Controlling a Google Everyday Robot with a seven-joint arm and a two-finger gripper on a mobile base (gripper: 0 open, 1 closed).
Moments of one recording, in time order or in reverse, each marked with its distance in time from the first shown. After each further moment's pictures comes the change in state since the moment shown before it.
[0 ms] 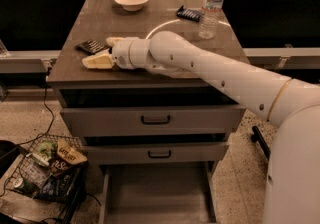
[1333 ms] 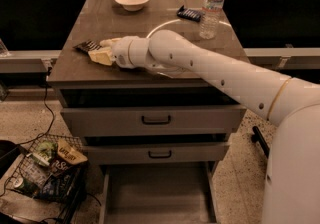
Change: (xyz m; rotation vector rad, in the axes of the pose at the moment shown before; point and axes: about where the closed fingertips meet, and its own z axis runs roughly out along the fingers) arm -0.004 0.000 -0.001 0.000 0.000 0.000
